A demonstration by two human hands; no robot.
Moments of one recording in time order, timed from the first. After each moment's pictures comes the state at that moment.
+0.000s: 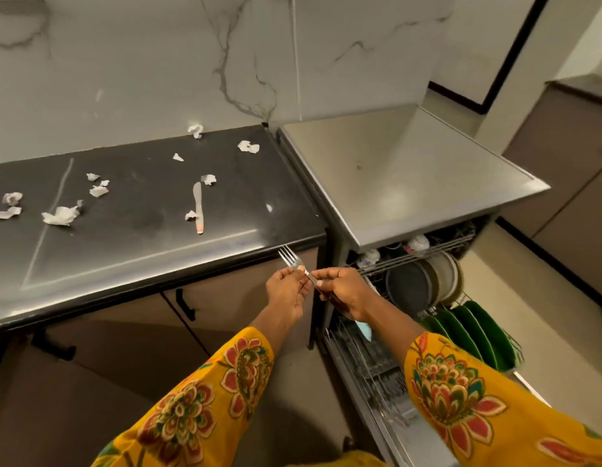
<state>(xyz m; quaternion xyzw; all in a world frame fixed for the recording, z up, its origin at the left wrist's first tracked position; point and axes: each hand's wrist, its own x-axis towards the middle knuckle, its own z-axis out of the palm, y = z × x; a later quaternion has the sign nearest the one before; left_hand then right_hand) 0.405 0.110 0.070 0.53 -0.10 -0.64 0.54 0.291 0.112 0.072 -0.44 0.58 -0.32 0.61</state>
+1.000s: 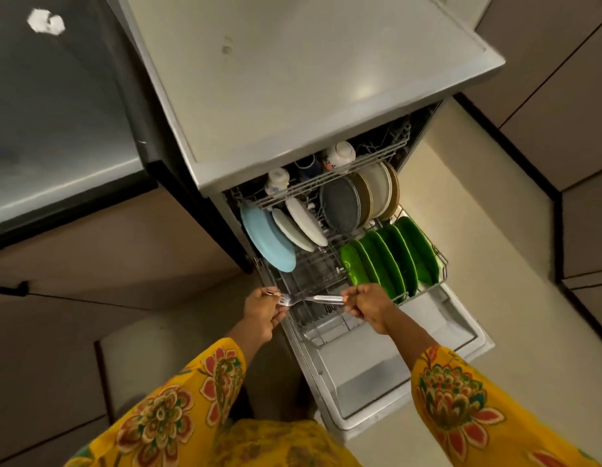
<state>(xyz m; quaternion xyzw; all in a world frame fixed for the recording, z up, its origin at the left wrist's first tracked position) 0.193 0.139 -0.090 0.74 -0.11 -0.62 0.24 -0.006 0.155 -0.092 -0.21 0.73 -0.18 0.62</state>
